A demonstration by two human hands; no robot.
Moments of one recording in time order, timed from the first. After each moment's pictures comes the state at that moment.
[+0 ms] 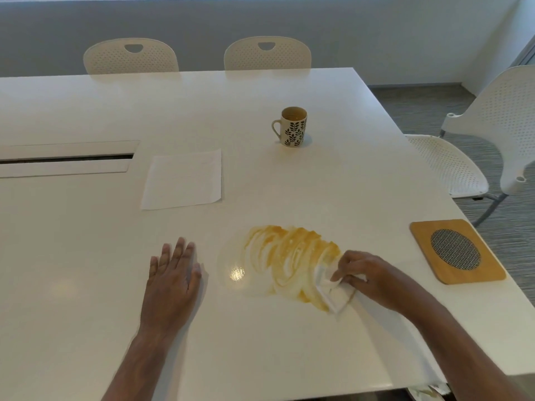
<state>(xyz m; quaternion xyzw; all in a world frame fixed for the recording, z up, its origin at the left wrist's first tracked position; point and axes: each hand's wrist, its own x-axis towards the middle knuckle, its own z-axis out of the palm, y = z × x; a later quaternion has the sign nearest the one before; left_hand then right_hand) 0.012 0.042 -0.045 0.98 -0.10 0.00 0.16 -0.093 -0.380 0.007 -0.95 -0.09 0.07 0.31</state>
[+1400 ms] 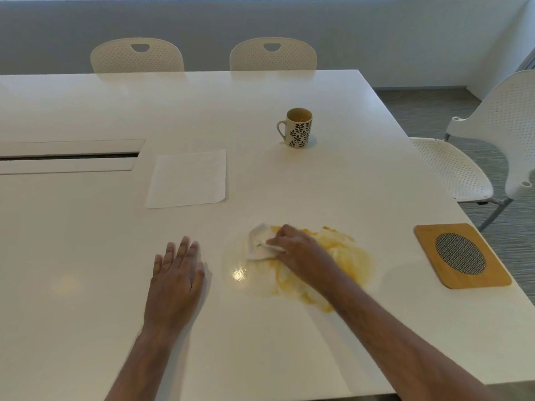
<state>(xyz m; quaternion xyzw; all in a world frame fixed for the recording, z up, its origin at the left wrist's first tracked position) 0.012 0.042 -0.044 0.98 -0.09 0.00 0.18 -0.014 -0.259 0.012 -0.95 -0.12 -0.04 0.30</state>
